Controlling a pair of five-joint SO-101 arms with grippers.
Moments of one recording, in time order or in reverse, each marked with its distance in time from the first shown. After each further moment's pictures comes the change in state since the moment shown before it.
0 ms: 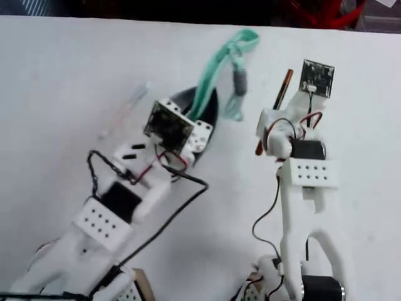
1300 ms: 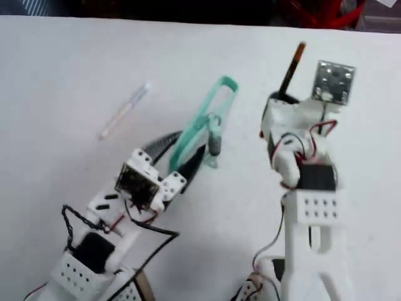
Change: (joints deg) left arm -3.3 -40.7 29.3 16.5 -0.3; right arm -1.2 -21.5 -1.0 -0.4 2.1
